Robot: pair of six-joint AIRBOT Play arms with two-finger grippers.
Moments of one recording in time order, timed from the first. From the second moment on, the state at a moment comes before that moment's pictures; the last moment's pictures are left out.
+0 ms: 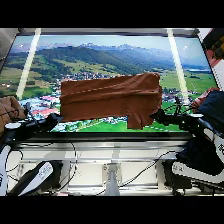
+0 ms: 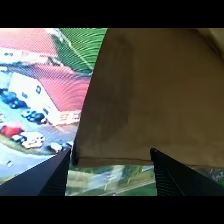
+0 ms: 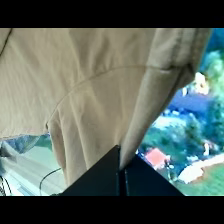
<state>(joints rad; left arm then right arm) 0.49 -1.03 0.36 0.63 -0.85 -0.95 -0.36 -1.34 0.47 -0.42 0.96 0.79</state>
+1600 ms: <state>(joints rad) 0.44 -1.03 0.45 0.89 -0.90 -1.04 -0.36 -1.34 0.47 -0.43 0.98 0.79</state>
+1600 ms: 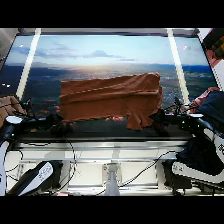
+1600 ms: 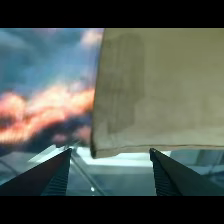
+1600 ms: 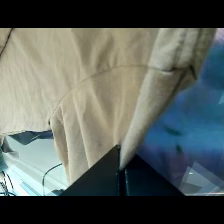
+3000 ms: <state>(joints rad) 0.38 -1.15 0.43 0.72 -0.81 -0.94 -0.36 -1.34 0.47 -0.42 0.98 0.79</state>
